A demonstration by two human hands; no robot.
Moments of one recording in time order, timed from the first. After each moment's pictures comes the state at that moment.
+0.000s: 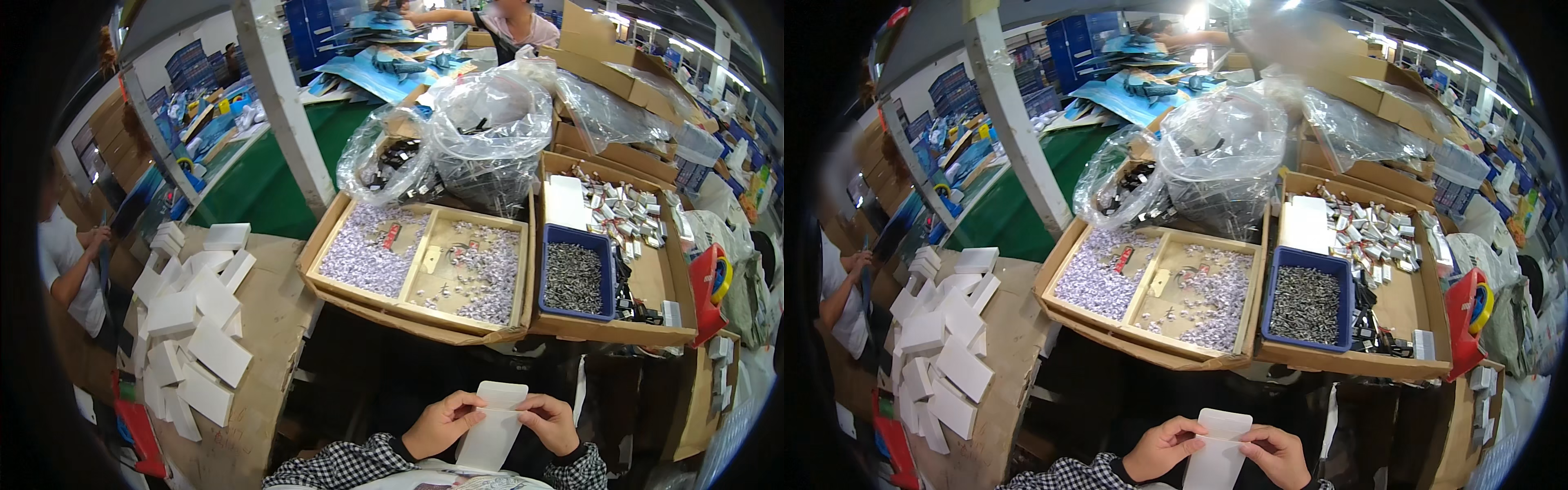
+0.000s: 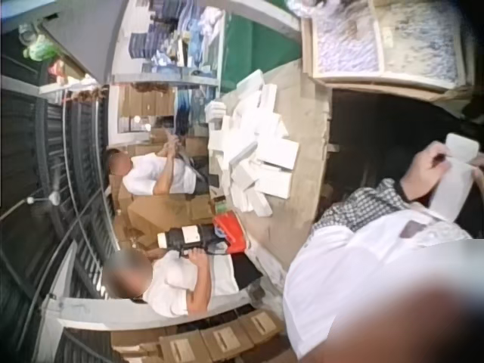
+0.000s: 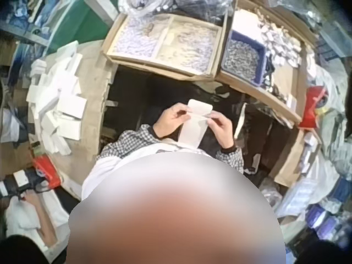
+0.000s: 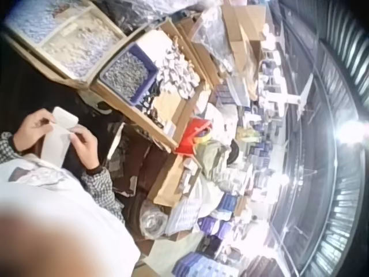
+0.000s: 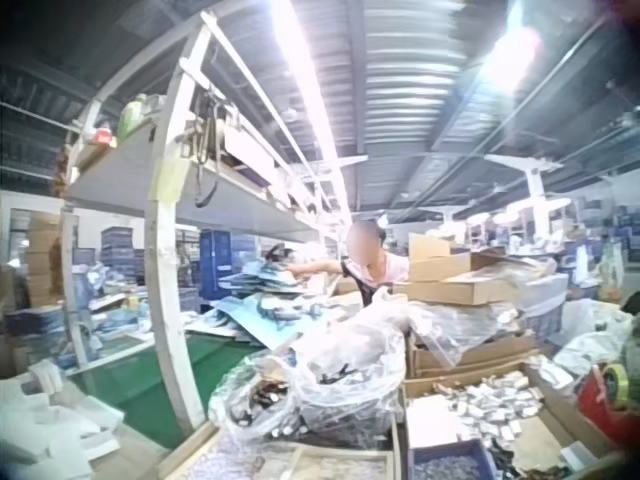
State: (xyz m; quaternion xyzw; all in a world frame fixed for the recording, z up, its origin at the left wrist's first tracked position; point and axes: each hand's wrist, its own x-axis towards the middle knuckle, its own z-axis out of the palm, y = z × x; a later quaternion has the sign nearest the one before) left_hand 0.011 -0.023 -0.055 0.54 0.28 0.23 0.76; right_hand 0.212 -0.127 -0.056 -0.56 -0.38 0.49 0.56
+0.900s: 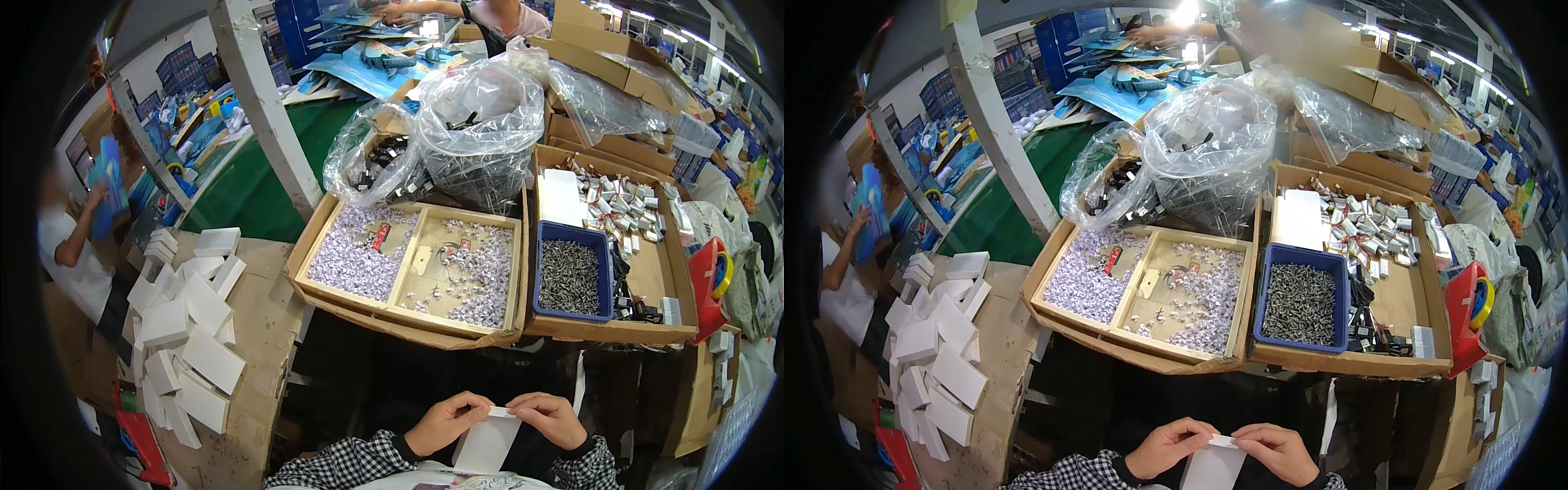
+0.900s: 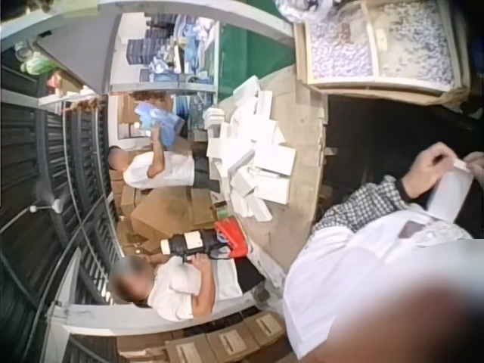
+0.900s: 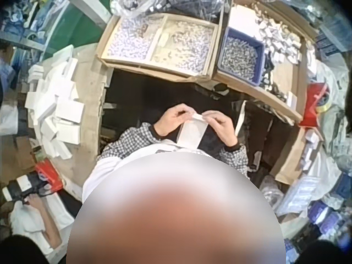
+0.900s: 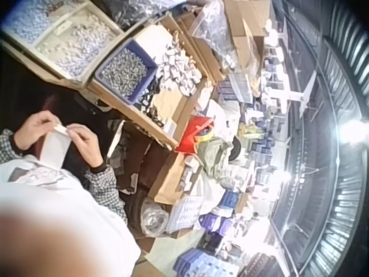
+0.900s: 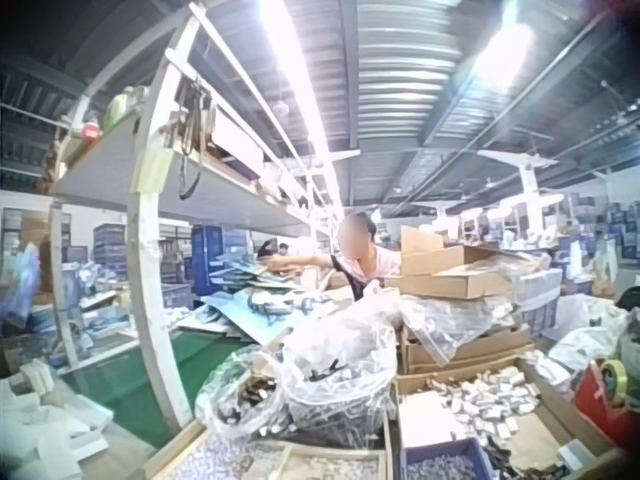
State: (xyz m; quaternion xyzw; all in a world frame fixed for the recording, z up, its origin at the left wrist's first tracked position) left_hand 0.024 -0.010 -0.064 0.49 0.25 0.16 0.82; right_hand 0.231 -0.114 -0.040 -0.56 -0.44 0.53 0.46
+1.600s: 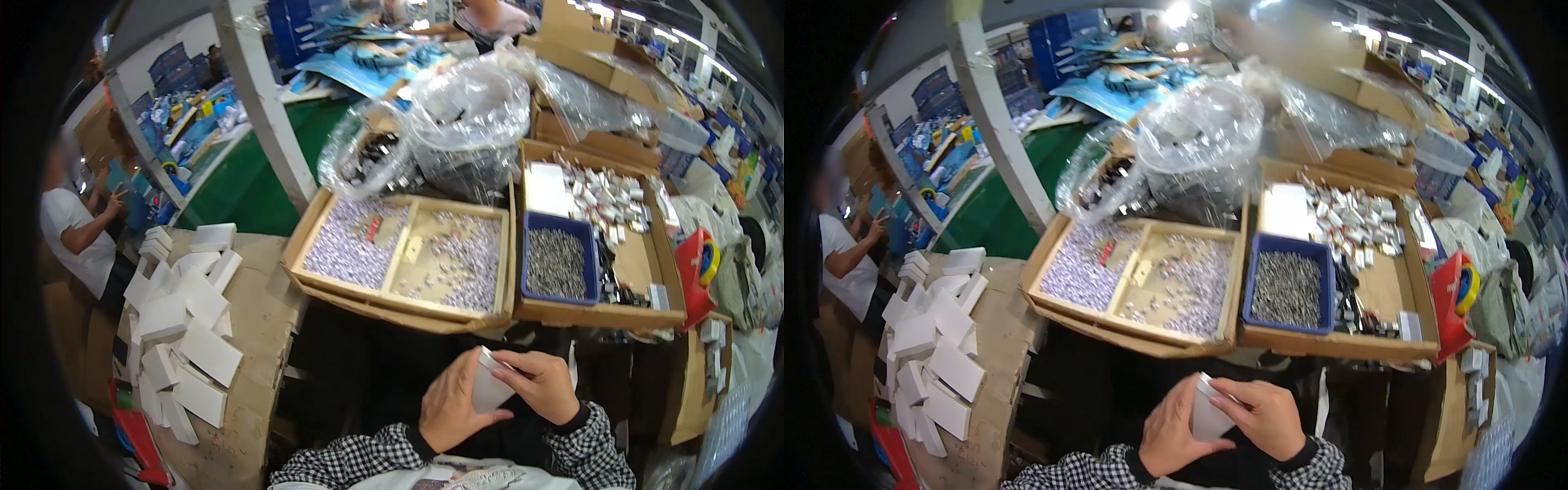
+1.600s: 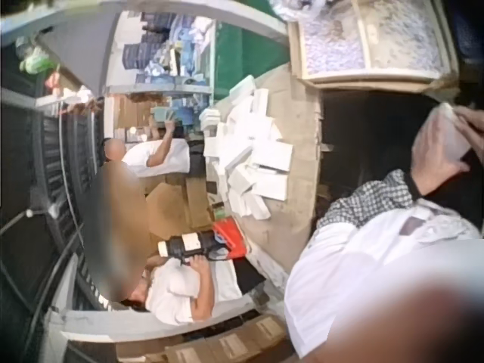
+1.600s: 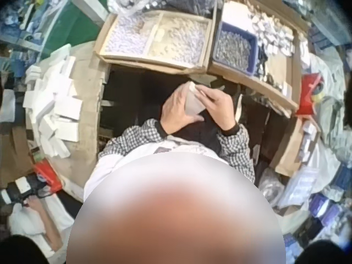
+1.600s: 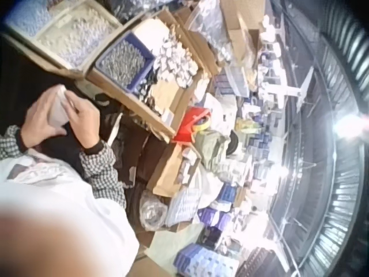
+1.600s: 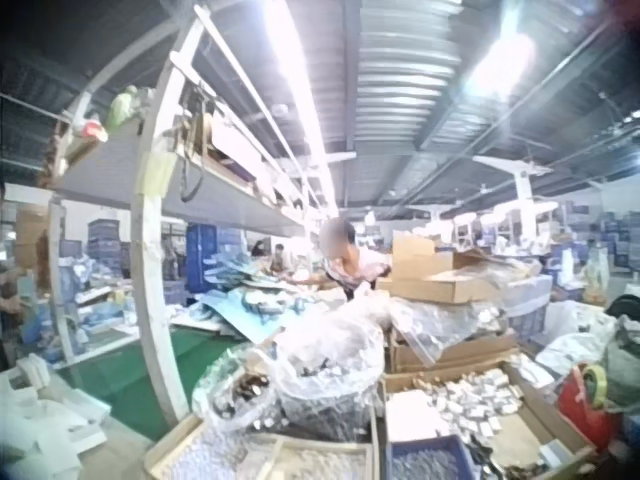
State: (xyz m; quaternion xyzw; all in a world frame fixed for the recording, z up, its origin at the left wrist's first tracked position) left_hand 0.046 -0.024 -0.023 0.85 0.33 0.29 0.29; right_hand 0.209 -0.072 0.017 -0.67 -0.57 0.24 0.41
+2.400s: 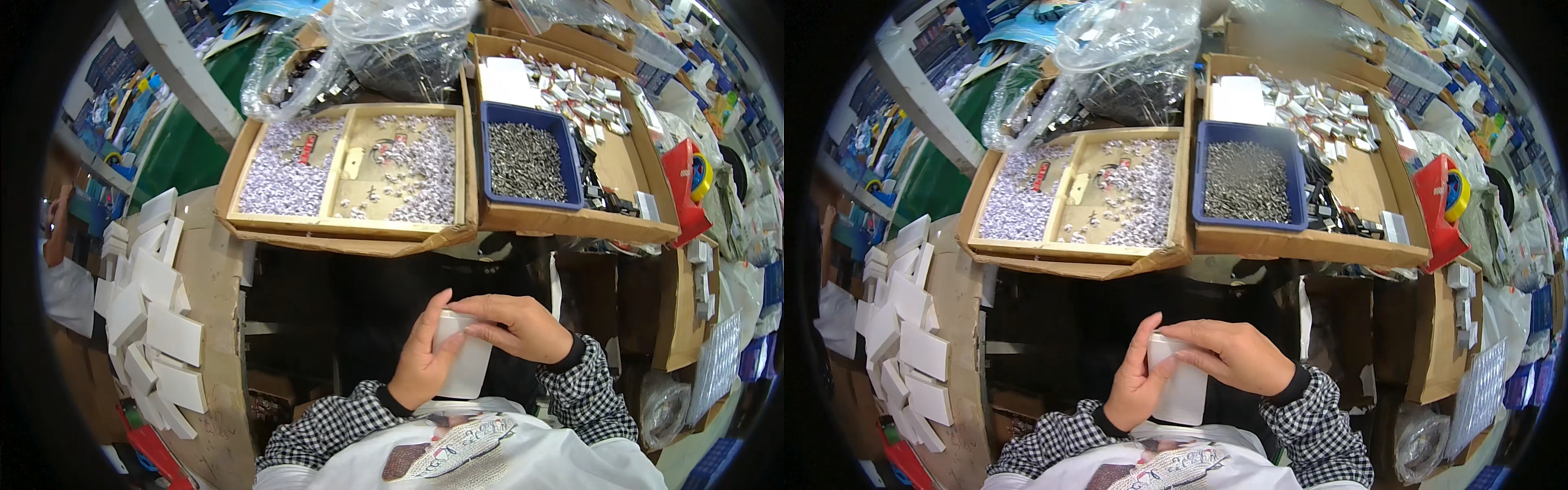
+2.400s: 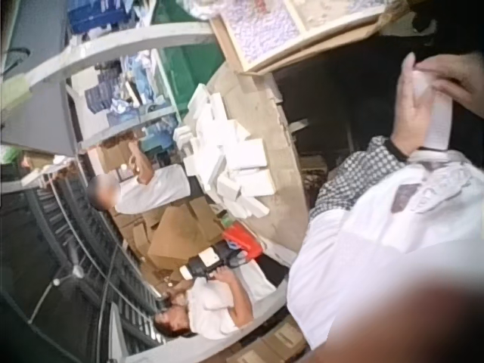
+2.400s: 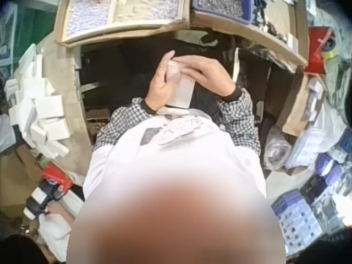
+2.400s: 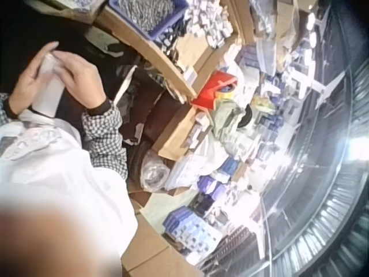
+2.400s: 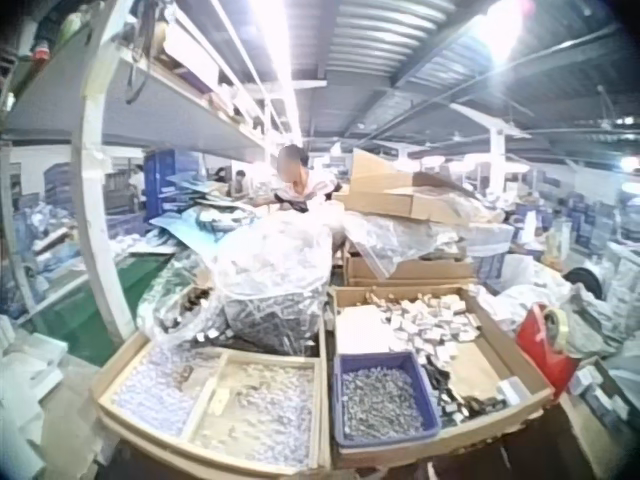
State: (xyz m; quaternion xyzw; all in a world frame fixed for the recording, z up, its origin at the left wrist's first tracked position) left_hand 0.036 -0.039 -0.055 0.64 0.30 0.29 0.65; right_hand 0.219 -0.085 -0.008 -0.57 -0.65 0.36 0.36
